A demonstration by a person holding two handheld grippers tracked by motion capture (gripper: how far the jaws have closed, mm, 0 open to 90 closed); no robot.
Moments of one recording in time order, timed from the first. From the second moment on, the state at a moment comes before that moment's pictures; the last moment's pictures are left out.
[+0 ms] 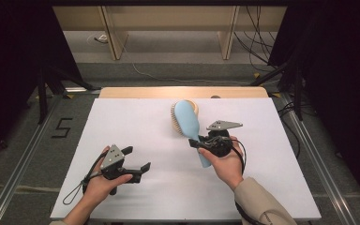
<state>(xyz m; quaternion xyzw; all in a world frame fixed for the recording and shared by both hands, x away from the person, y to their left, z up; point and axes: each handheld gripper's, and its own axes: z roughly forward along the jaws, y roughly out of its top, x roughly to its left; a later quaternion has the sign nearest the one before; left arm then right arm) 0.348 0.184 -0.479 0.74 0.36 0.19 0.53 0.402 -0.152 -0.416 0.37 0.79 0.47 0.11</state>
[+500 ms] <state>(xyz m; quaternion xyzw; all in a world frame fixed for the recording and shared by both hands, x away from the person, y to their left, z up) 0.345 0.179 -0.477 0.75 0.35 0.19 0.53 0.402 -0.149 -0.417 0.38 0.79 0.47 0.11</state>
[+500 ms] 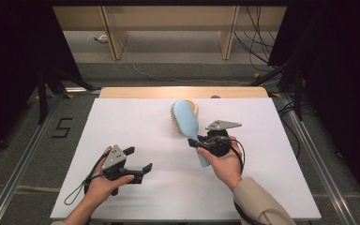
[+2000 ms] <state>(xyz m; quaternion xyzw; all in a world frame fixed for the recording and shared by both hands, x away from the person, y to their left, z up) 0.337 0.112 -0.470 0.77 0.30 0.14 0.54 0.400 -0.140 -0.412 0.38 0.79 0.47 0.11</state>
